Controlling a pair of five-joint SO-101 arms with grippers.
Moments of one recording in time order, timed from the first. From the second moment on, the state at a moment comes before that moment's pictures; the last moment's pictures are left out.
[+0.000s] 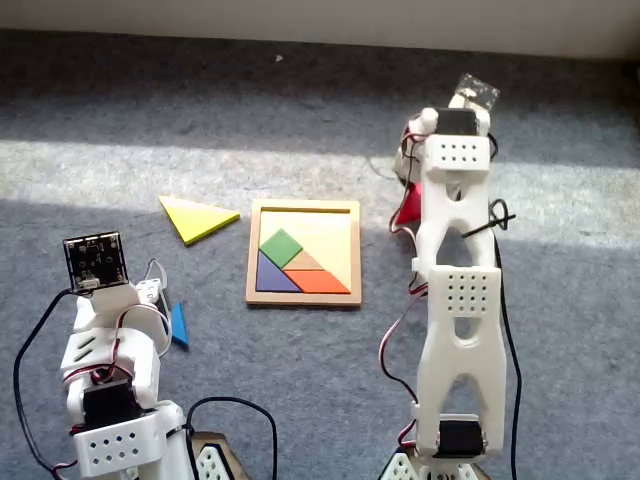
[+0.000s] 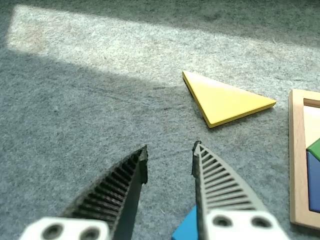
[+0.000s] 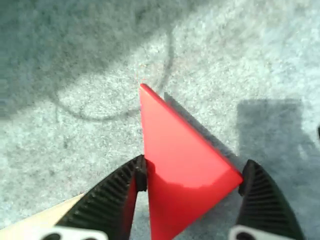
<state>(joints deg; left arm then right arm) -21.0 -93.1 86.7 50.8 3.4 -6.6 63.0 -77.6 98.2 -25.2</state>
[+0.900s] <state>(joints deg) -21.0 -93.1 86.7 50.8 3.4 -10.3 47.8 -65.2 100.0 -13.0</state>
